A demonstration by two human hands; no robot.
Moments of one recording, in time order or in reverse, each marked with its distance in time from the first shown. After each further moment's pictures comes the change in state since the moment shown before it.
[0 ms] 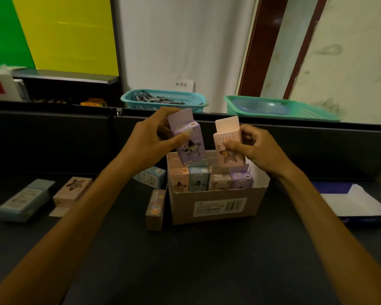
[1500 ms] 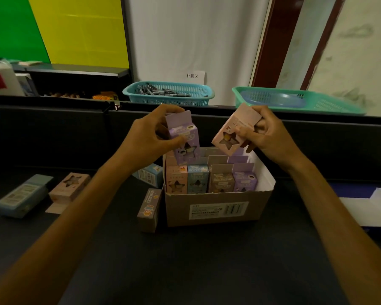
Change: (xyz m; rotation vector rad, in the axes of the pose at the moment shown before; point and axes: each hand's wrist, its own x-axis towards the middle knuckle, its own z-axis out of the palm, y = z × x) left_hand 0.013 -0.012 0.018 0.074 -0.025 -0.056; right_hand 0.032 0.031 -0.018 0.098 0.012 -0.077
